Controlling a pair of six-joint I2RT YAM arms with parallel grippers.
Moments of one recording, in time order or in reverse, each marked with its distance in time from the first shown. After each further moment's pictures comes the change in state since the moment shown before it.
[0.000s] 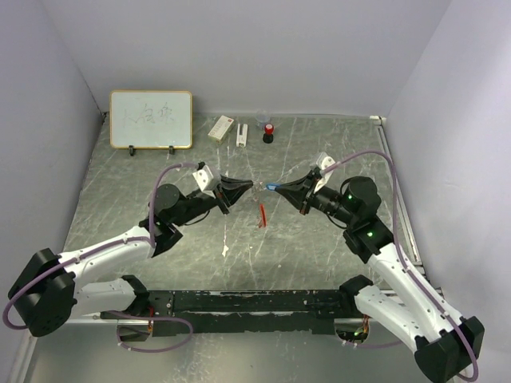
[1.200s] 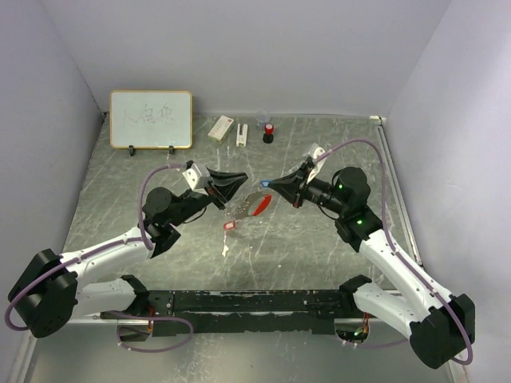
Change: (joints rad) left arm 0.033 0.000 -0.047 0.166 -0.040 -0.051; right arm -0.008 0.151 0.011 0.122 -0.059 0.086
